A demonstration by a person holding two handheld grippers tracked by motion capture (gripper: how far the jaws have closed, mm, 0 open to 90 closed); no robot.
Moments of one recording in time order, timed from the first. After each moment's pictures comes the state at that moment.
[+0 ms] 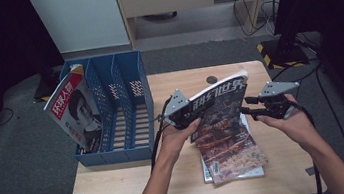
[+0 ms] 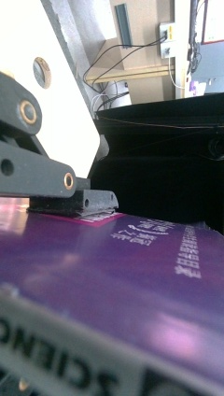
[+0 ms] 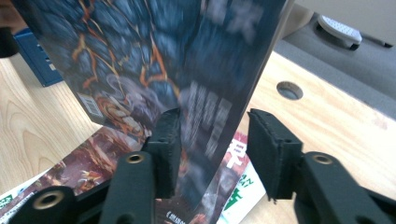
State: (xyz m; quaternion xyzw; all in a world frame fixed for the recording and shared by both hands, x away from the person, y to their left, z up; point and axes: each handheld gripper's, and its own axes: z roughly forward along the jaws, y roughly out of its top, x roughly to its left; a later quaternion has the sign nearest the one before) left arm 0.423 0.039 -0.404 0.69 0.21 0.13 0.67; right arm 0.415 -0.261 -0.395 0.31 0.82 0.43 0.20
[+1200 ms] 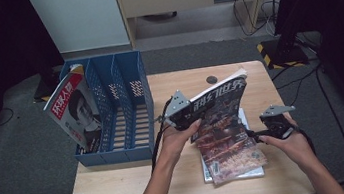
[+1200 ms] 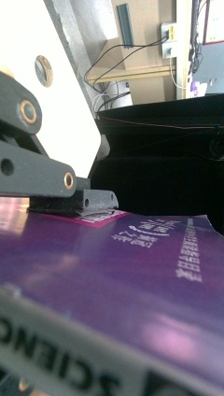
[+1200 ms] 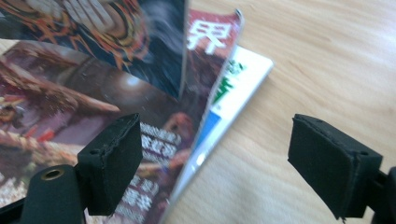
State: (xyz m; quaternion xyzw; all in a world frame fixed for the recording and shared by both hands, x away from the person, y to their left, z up) left arm 0.421 0.038 -0.404 0.69 0.22 0.13 0.67; right arm 0.401 -0.285 -0.488 0.43 0.81 0.36 0.19
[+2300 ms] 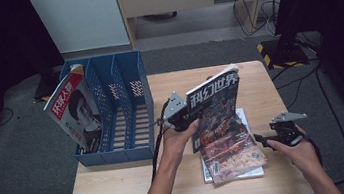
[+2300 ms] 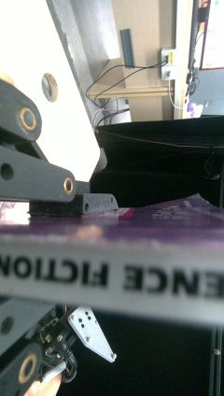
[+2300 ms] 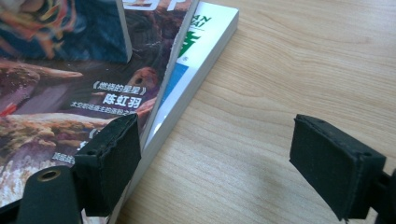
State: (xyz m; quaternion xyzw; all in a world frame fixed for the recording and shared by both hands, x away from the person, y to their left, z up) left arm 0.417 0.043 -0.407 0.68 0.25 0.16 0.67; right arm 0.385 -0.308 -0.509 0.49 0.78 0.36 0.18
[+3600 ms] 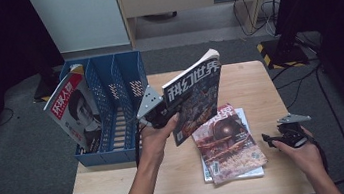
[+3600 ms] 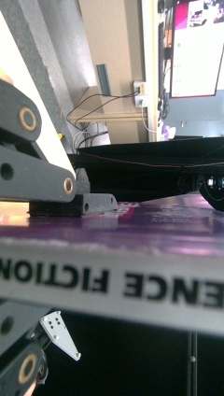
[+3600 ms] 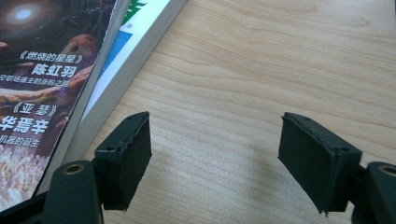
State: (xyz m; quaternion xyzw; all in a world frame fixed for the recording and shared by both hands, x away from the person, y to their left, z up) left arm 0.401 0.094 -0.354 0.65 0.25 0.21 0.69; right arm 0.382 -0.325 -0.518 0.52 0.77 0.31 0.21
